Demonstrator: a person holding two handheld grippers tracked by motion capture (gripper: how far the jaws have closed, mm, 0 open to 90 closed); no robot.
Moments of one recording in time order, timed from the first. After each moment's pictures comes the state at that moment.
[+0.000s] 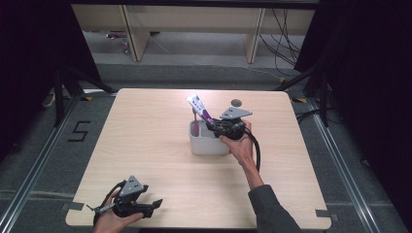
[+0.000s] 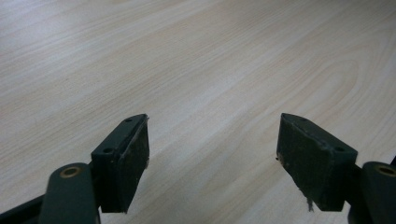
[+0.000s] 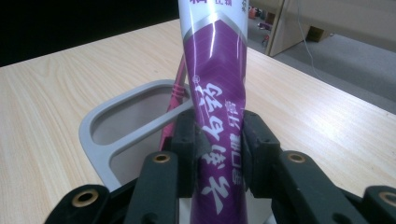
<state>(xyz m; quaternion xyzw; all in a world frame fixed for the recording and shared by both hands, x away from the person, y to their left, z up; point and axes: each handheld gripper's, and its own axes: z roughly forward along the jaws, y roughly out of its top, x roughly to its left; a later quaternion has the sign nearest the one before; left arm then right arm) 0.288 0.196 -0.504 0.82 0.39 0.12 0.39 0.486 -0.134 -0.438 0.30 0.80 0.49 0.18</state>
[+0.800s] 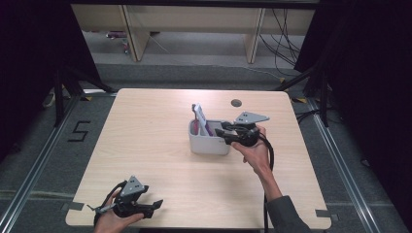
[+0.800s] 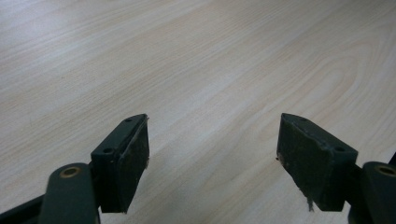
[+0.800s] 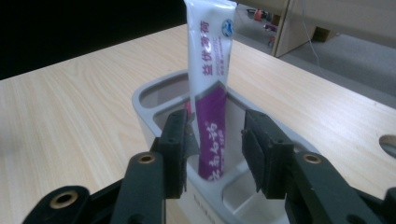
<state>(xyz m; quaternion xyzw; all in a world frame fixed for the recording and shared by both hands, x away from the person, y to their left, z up) 0.289 0.196 -0.504 0.83 0.39 0.12 0.38 0.450 -0.171 -0.419 0.30 0.79 0.50 0.16</state>
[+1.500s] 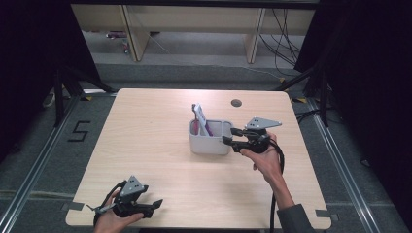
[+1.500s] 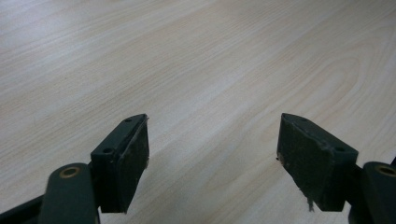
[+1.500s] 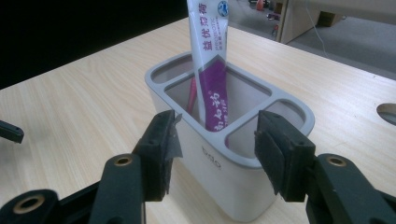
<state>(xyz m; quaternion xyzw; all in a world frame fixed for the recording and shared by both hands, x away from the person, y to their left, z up) 0.288 0.196 -0.504 0.83 0.39 0.12 0.38 0.429 -0.193 -0.418 0.33 0.79 0.50 0.13</state>
